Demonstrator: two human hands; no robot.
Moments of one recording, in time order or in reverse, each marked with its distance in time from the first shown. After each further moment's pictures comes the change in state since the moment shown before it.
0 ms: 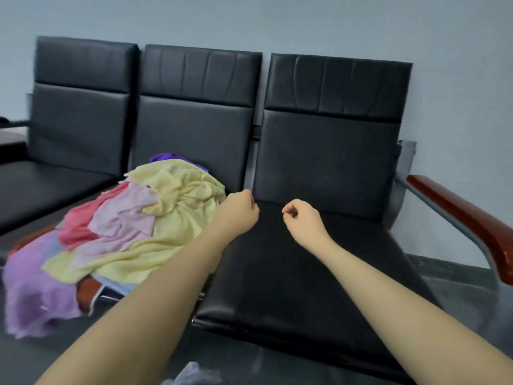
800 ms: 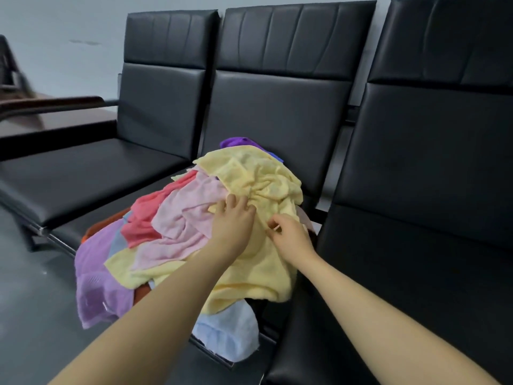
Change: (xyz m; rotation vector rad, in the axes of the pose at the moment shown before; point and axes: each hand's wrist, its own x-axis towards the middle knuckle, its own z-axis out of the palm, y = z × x) left_hand 0.053 -0.197 0.018 0.803 0.257 0.022; right_hand 0.090 -0.034 0.220 -0.046 -0.275 -0.265
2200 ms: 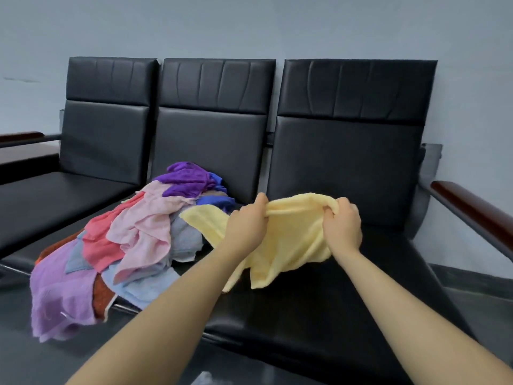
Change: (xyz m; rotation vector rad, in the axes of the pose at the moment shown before) left_hand -0.029 0.128 -0.163 -0.703 -0.129 0.050; right_hand -0.140 0.042 -0.203 -0.029 0.680 0.430
